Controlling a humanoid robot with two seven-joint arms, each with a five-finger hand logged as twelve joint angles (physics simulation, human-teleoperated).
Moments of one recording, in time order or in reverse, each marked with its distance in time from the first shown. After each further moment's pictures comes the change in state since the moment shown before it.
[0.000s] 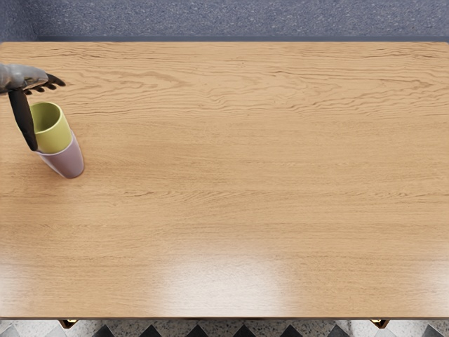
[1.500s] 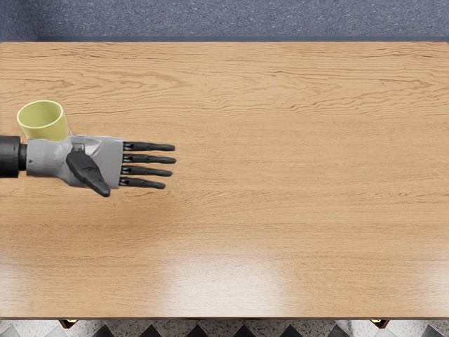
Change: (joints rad) left arm 0.474 0.096 -0.291 -0.205 -1.291 -0.204 0.000; right arm 0.001 0.000 0.000 0.000 0.000 0.000 0.002
